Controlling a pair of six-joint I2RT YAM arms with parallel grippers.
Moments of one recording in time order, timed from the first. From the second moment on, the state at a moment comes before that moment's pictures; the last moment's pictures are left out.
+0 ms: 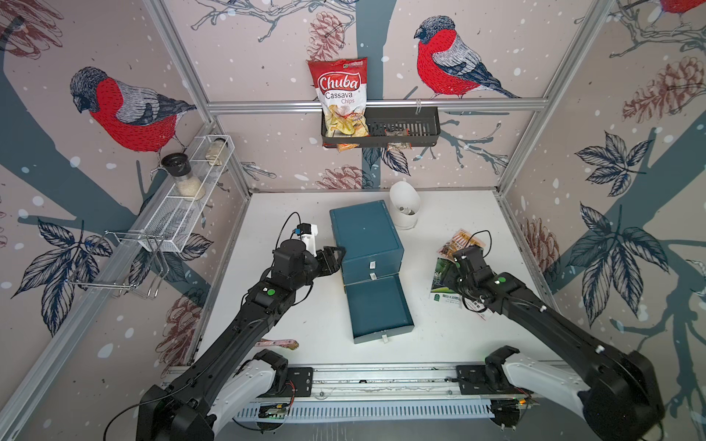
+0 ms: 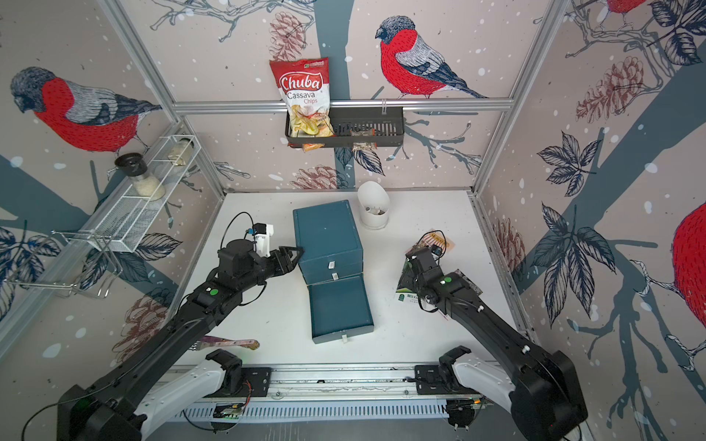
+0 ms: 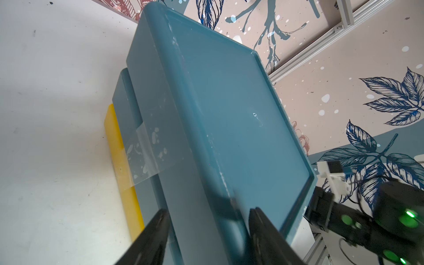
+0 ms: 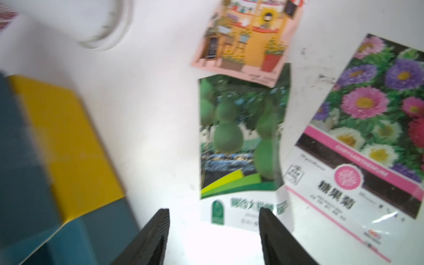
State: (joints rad) left arm -0.41 0.94 0.70 -0.21 0.25 -0.65; right arm 0.61 1.00 0.70 -0.65 0.22 0.86
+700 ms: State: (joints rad) left arm -0.41 1.00 0.80 -0.28 0.27 -0.65; right arm 1.67 1.11 0.63 -0.53 0.54 1.26
